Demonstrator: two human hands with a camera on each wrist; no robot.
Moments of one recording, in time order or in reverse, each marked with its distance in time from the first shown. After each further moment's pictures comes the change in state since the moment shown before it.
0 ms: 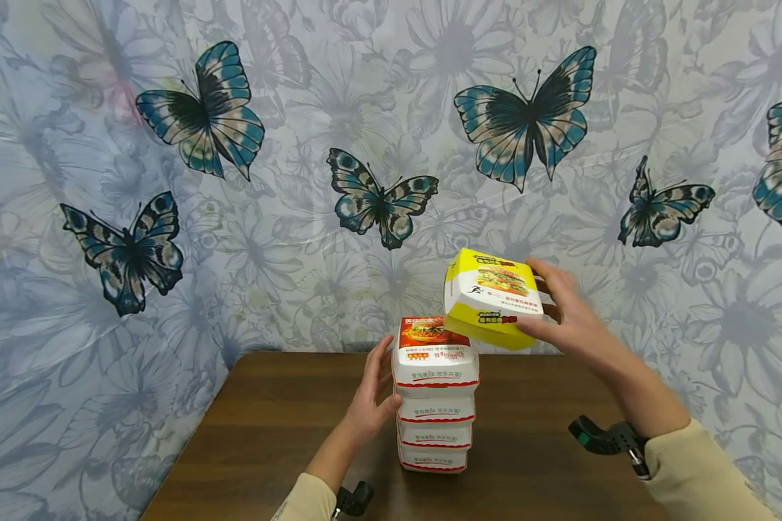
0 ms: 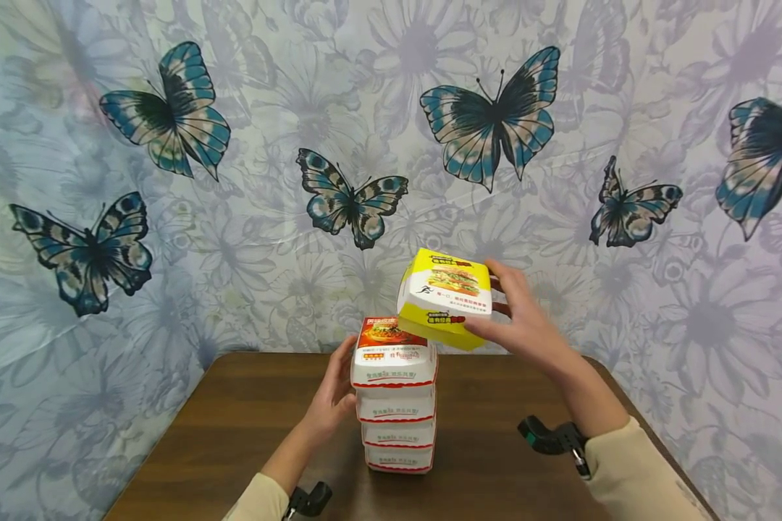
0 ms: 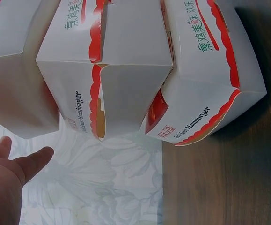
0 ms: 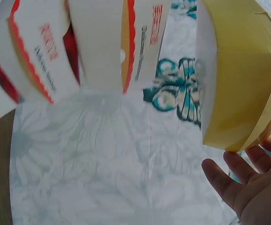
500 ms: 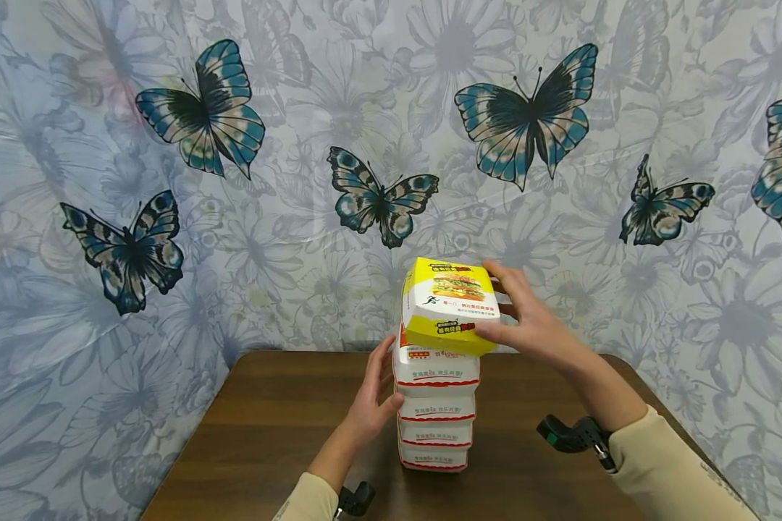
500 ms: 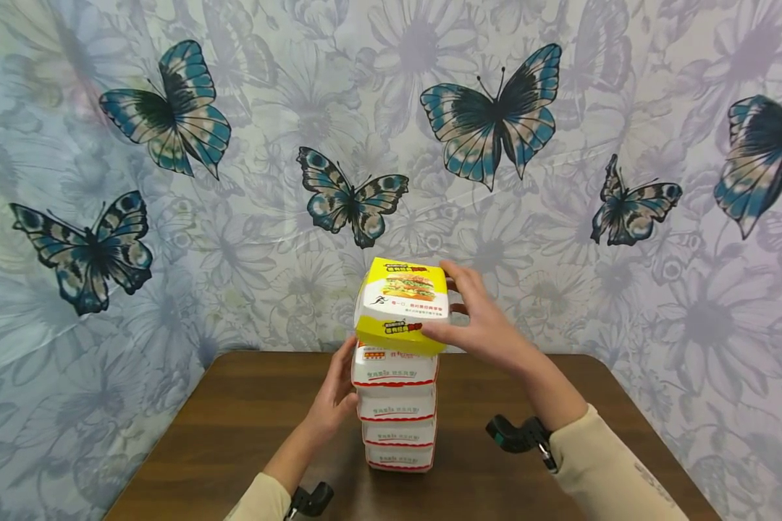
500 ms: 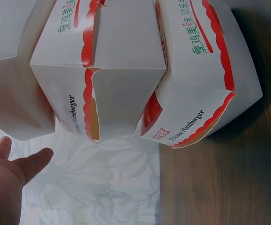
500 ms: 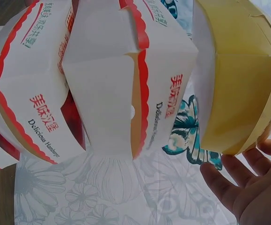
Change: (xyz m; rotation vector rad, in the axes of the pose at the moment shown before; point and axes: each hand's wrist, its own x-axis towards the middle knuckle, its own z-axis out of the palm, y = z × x) left_hand -0.002 -0.003 0.001 -0.010 -0.014 -0.022; right_hand 0.016 -0.016 0.036 0.056 -0.101 -0.114
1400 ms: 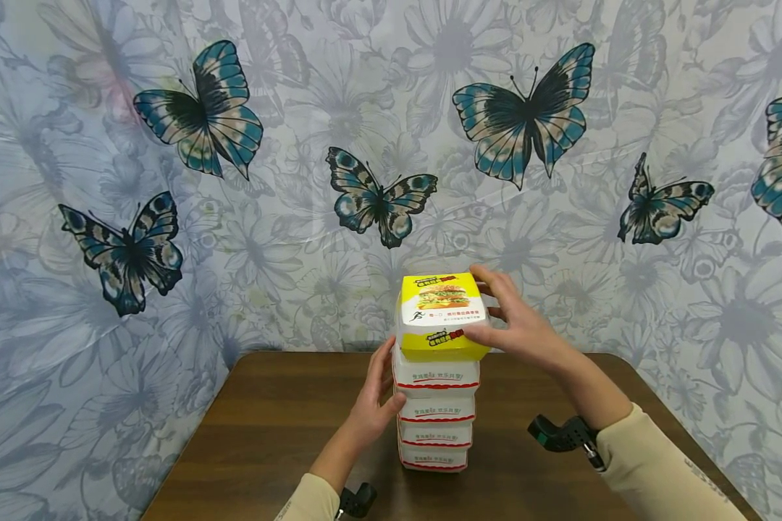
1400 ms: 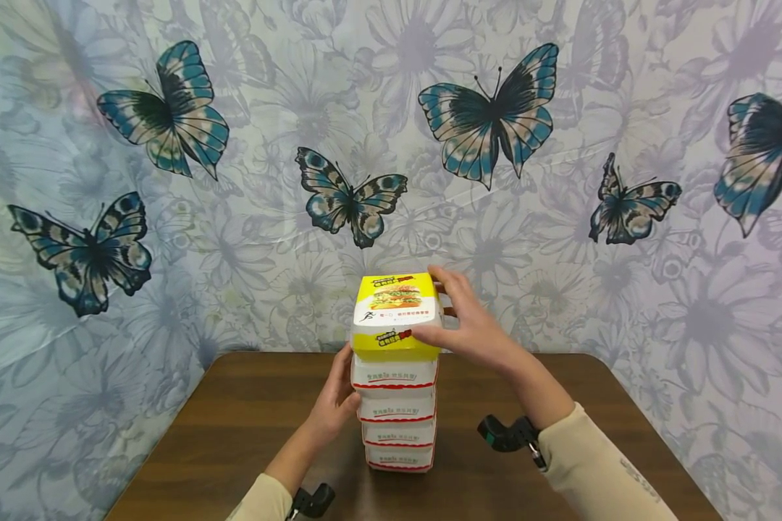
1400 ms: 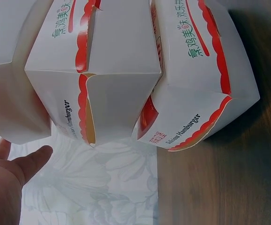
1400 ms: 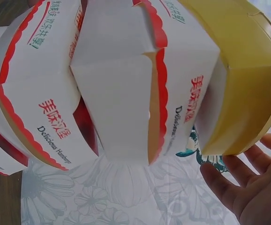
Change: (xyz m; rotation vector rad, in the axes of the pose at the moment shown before) left_hand 0.000 -0.001 0.005 0.006 0.003 0.006; right_hand 0.004 0.006 0.008 0.010 -0.046 -0.012
